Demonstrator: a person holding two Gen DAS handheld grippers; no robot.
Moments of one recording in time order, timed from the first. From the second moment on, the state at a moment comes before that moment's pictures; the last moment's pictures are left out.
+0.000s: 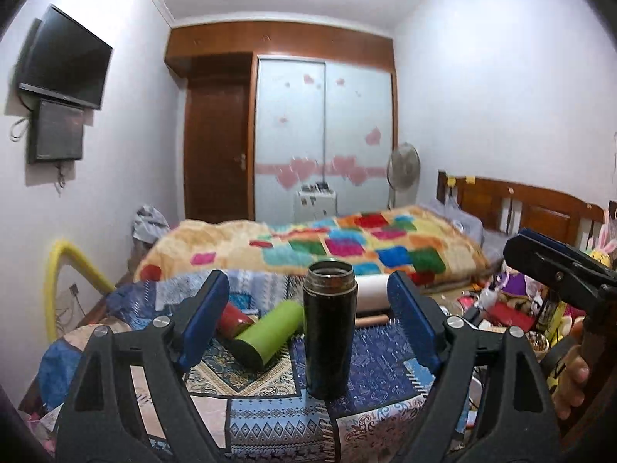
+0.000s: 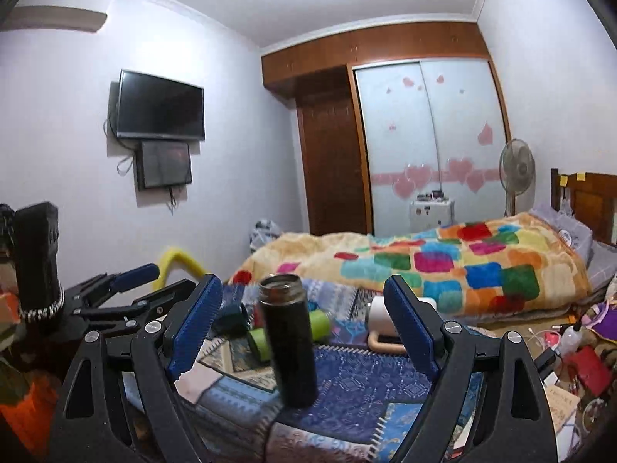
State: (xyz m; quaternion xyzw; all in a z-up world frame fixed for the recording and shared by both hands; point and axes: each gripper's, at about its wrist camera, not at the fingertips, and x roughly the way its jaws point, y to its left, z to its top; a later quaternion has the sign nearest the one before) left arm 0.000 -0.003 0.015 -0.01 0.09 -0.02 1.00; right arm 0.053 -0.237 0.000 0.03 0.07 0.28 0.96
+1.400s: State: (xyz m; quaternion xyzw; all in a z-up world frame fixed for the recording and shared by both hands) left arm -0.051 -0.007 0.013 -0.01 0.06 0.01 1.00; right arm 0.009 -0.236 -0.011 0.04 0.05 0.23 0.97
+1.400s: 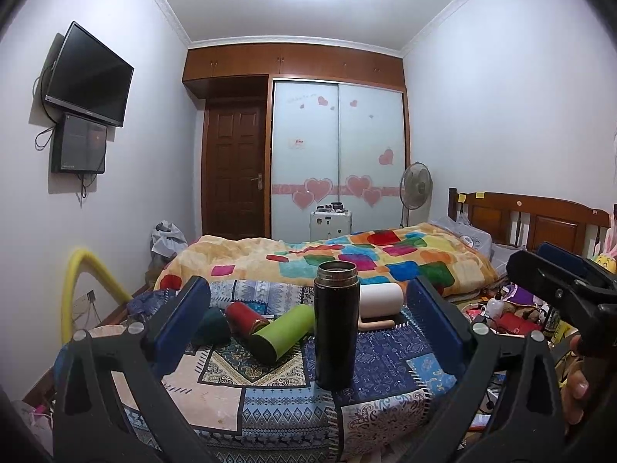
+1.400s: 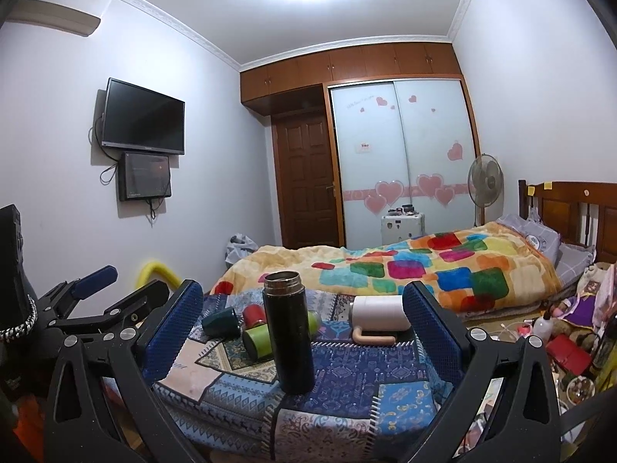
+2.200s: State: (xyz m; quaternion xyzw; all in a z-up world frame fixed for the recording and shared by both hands) left arm -0.042 -0.008 0.009 -0.01 0.07 0.00 1.00; right arm 0.013 -0.237 -0.010 0.03 0.05 0.22 0.97
